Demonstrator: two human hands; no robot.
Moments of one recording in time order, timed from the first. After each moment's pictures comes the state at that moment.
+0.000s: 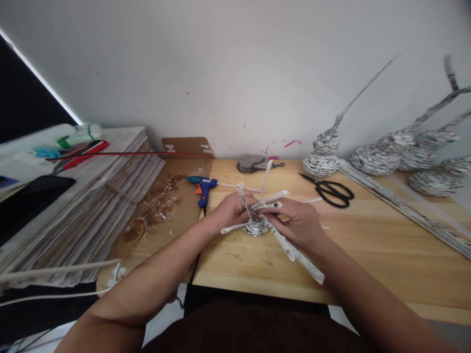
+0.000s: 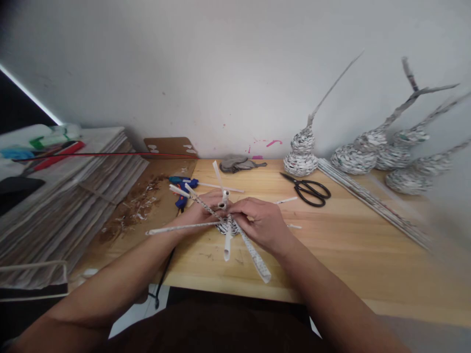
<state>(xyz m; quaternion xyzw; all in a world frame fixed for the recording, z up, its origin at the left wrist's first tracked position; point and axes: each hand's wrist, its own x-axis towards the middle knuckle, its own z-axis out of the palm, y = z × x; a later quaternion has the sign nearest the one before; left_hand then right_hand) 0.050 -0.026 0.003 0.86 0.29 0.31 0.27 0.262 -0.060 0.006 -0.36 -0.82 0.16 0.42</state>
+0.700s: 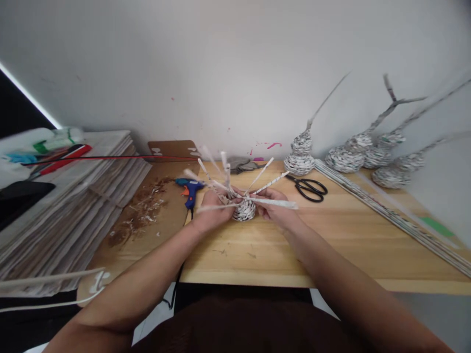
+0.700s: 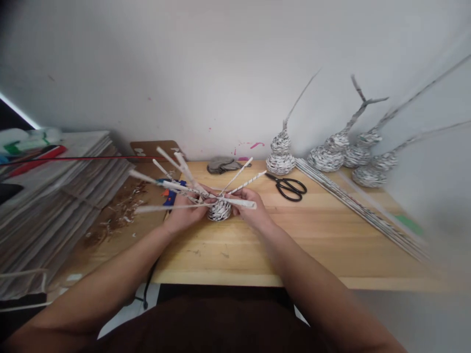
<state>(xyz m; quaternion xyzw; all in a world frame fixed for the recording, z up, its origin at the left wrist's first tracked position) 0.060 -0.030 -0.006 0.77 0.44 0.41 0.21 0.253 -0.039 -0.006 -0.49 -0.44 0.59 0.47</state>
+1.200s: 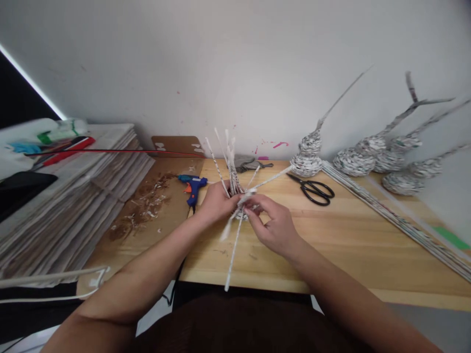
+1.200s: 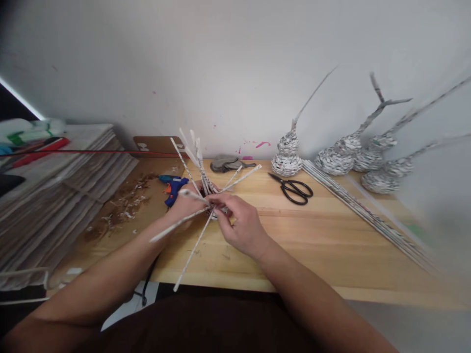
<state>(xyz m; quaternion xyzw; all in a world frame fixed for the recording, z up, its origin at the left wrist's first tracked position) 0.067 -0.019 0.009 0.72 0.53 0.35 0.30 0.245 -0.075 0.002 -0.35 -0.78 0.23 0.47</state>
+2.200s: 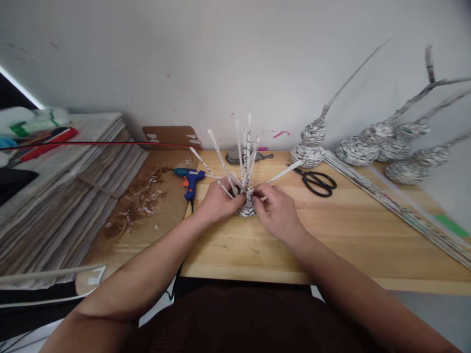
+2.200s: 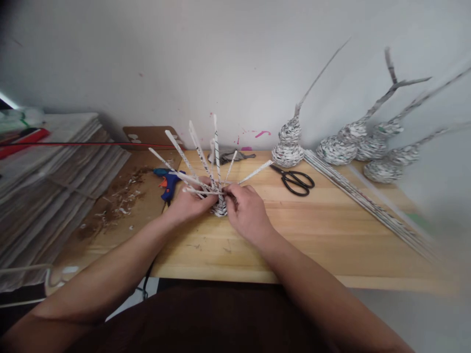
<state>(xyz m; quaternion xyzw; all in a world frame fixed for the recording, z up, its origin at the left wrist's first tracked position) 0.071 -0.032 0.007 0.74 0.45 0.38 0.32 0.252 -0.061 -0.007 -0.48 -0.77 0.15 0.40</state>
